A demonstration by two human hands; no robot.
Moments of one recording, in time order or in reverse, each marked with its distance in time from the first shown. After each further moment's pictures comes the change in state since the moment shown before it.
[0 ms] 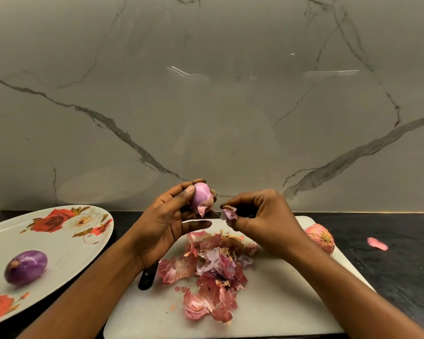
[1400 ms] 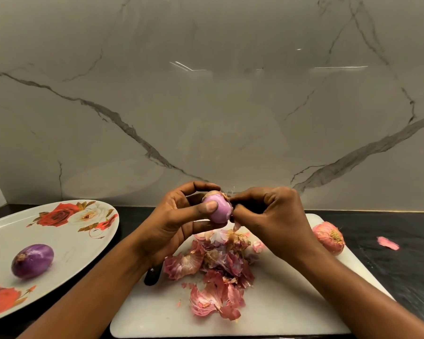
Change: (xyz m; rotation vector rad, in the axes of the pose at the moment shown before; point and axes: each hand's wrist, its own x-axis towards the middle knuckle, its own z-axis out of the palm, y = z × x) left_hand -0.004 -0.002 0.000 0.109 -0.121 0.052; right_hand -0.005 0.002 0.007 0.016 0.147 -0.193
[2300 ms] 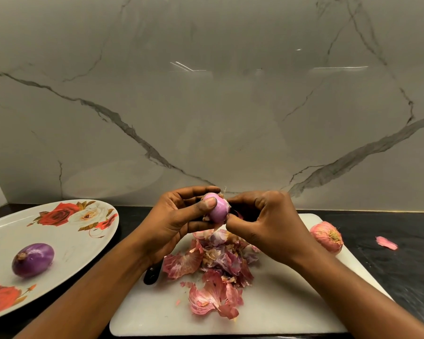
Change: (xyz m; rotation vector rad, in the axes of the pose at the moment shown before) left_hand 0.000 0.000 0.003 0.039 0.113 -0.036; right_hand -0.002 -0.005 -0.002 -0.032 -0.151 -0.064
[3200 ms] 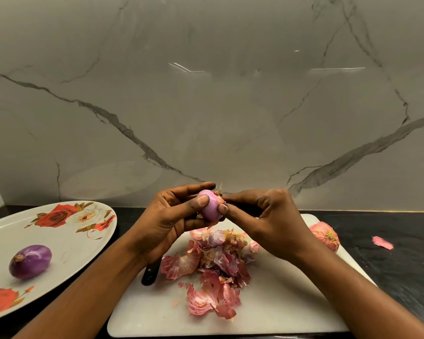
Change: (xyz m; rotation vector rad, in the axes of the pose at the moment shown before) left_hand 0.000 0.002 -0.004 -0.065 -0.027 0.031; right_hand 0.003 0.005 -0.006 0.022 0.025 -0.062
